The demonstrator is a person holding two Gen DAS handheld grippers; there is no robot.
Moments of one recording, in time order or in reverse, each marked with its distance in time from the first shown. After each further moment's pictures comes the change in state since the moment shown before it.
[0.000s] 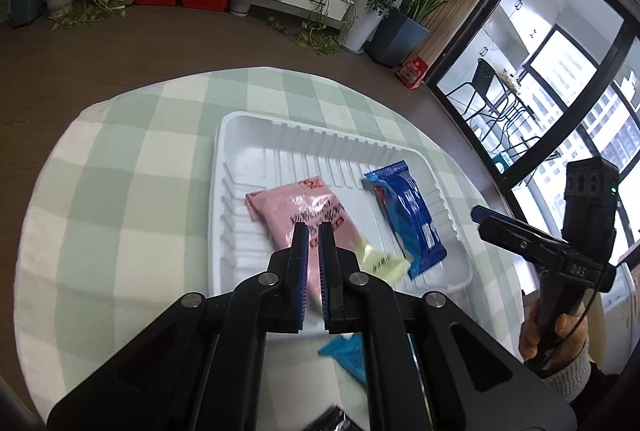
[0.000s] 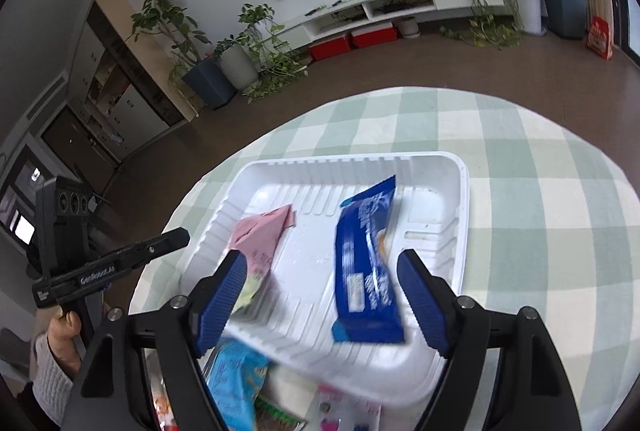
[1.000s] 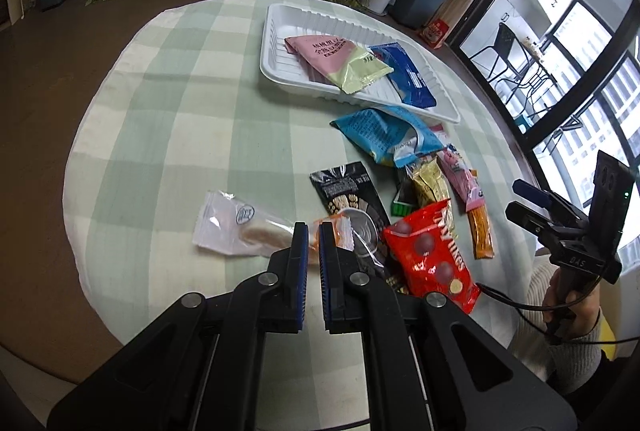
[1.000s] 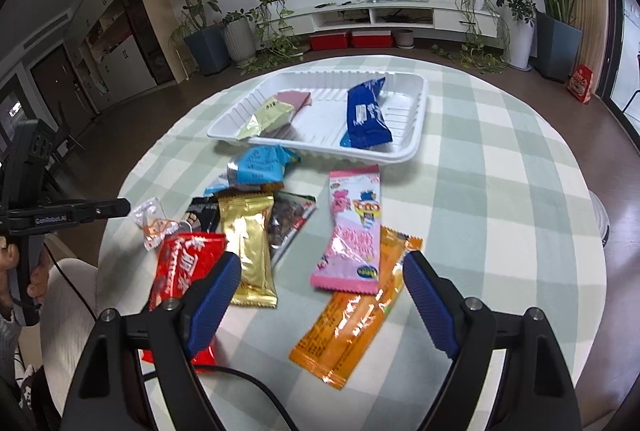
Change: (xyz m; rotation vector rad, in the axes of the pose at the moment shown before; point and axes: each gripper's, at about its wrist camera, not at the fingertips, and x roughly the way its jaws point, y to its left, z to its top) left arm -0.113 -0.021 -0.175 0.004 0.122 0.119; right arm -0.090 0.046 -0.158 -0.175 0.009 -0.169
